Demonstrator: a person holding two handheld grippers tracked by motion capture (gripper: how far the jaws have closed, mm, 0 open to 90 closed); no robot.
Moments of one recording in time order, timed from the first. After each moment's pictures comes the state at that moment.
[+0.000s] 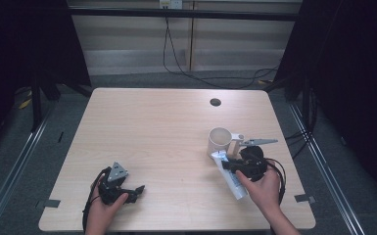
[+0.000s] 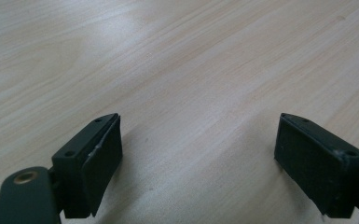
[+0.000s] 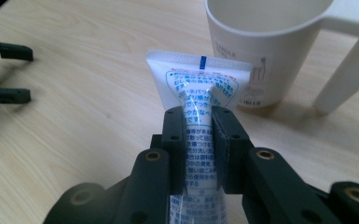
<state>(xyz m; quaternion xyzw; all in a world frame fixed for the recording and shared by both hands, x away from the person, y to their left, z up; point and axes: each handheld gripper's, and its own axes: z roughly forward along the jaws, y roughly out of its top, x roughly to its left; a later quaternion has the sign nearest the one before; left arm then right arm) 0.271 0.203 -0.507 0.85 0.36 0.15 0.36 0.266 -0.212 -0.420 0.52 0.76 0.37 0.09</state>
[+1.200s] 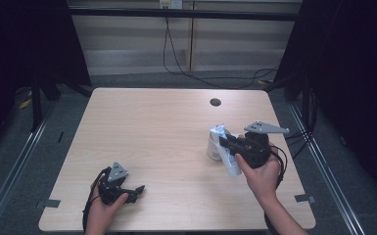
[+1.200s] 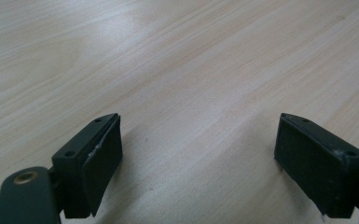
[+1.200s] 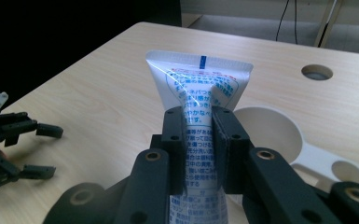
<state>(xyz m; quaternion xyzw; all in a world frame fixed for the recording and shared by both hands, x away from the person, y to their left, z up) 0.271 0.203 -0.507 0.85 0.36 0.15 0.36 0.274 -0.204 -0.369 0.46 0.72 0.48 0.19</state>
